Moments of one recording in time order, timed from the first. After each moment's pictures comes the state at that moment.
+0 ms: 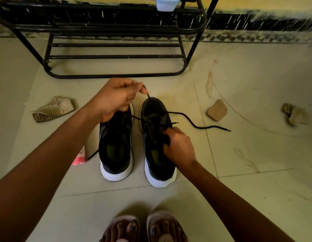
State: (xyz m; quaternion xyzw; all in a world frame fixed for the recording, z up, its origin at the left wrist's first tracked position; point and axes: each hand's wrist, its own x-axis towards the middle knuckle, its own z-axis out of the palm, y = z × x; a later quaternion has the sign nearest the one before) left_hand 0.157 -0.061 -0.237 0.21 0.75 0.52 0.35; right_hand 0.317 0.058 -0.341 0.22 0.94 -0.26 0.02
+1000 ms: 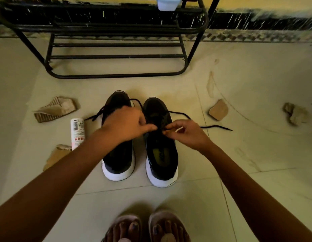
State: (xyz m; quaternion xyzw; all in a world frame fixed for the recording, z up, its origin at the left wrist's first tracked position) left_hand 0.187 -0.065 -0.273 0.35 0.89 0.10 0.27; right_hand 0.305 0.103 -0.323 0.22 0.85 -0.47 0.08
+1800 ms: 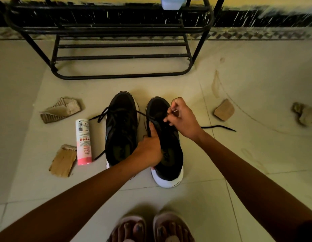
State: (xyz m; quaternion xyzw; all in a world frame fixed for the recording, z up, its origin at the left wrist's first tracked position) left_hand 0.243 -0.040 -0.333 0.24 0.87 0.08 0.42; right_hand 0.258 0.101 -0.340 0.19 0.82 -0.53 -0.04
